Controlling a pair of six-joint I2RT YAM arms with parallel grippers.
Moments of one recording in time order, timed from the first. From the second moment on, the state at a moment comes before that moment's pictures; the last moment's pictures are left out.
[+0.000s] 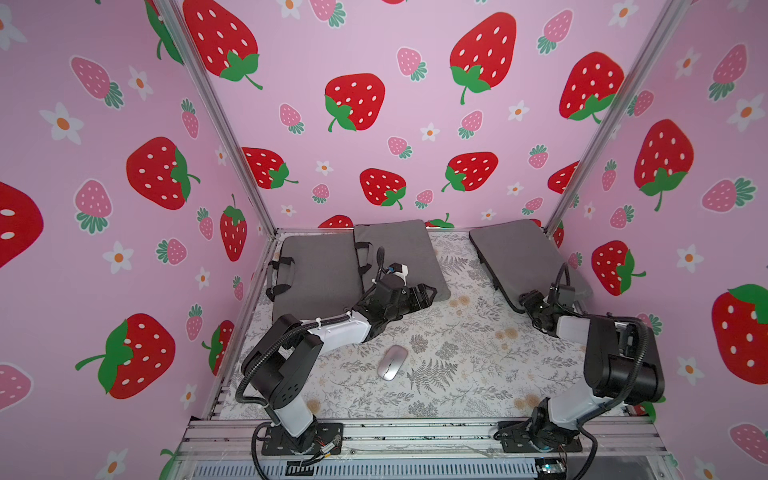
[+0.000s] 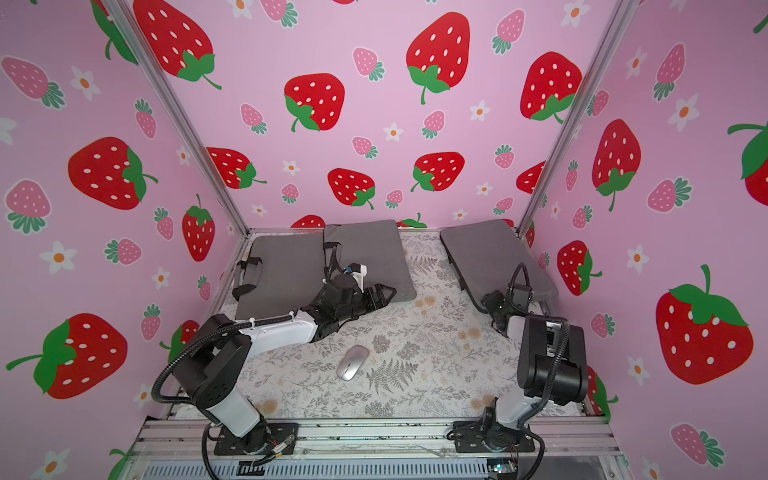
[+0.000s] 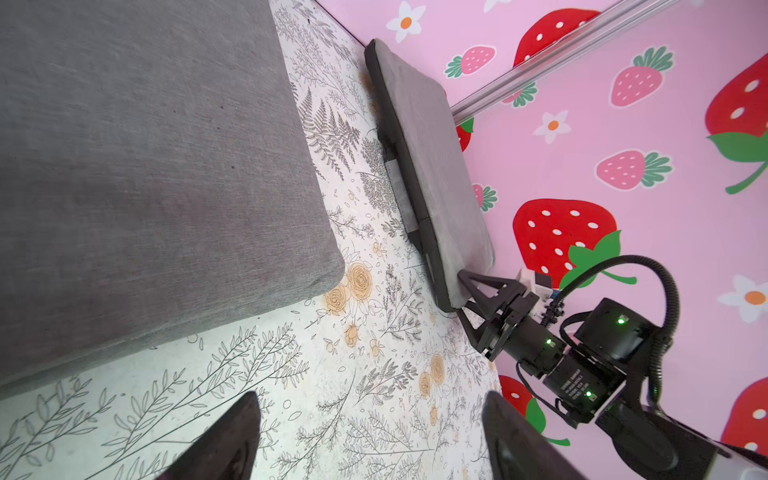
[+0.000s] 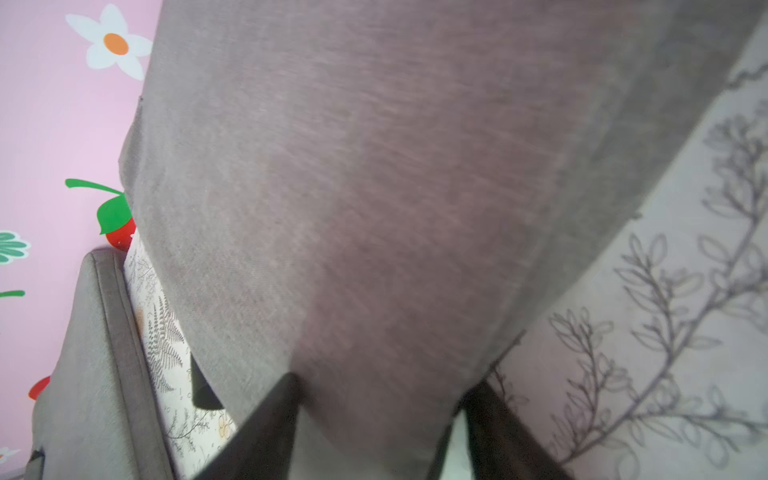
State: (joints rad) left arm -0.67 1.69 0.89 0.37 0.20 -0.92; right arm -0.14 1.62 0.62 0.25 -0.20 0.76
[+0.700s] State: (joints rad) left arm -0.85 1.86 0.86 0.53 0.22 -1.06; right arm 0.28 1.11 0.21 0.24 -0.11 0.88
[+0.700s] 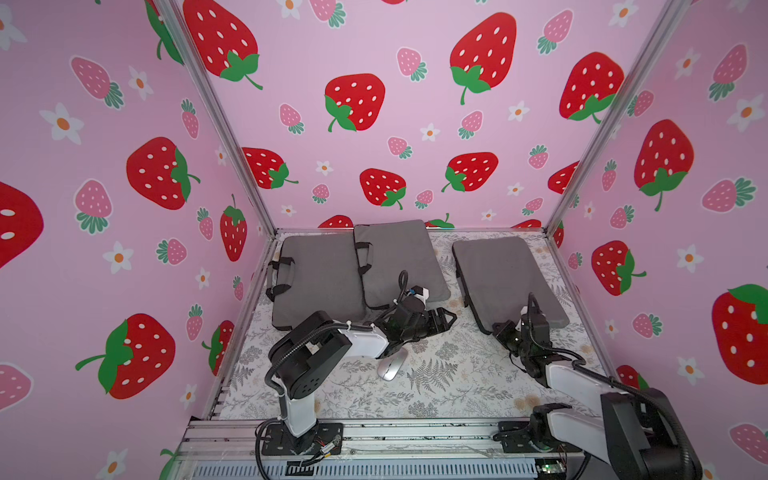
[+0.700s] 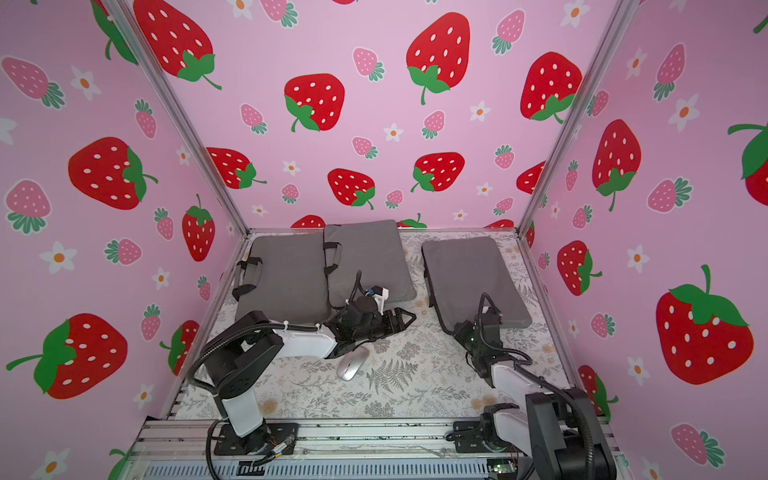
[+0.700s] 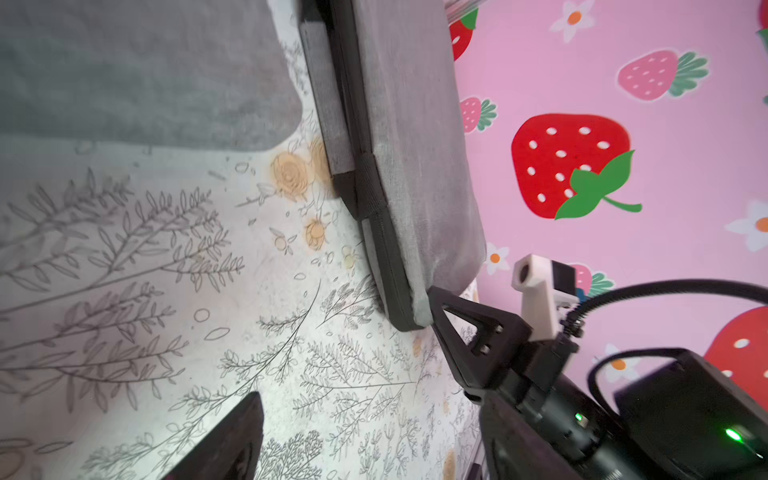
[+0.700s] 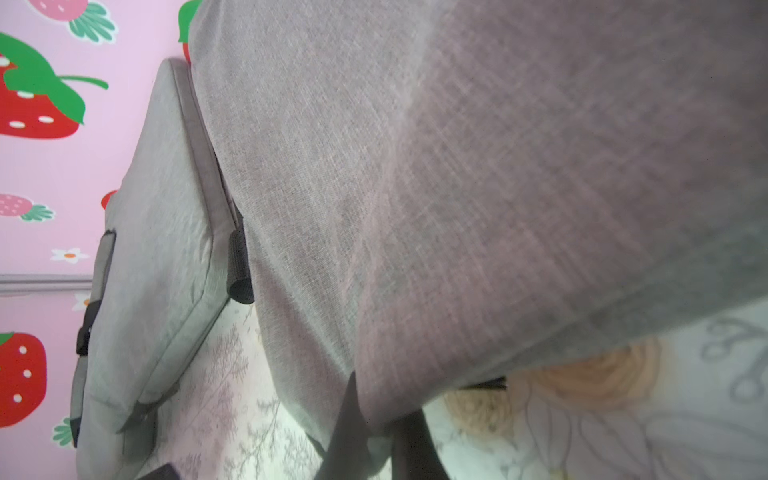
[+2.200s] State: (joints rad) left arm -0.85 2.29 1.43 0.30 0.33 -1.15; right arm 0.48 1.08 0.34 -0.26 0.14 0.61
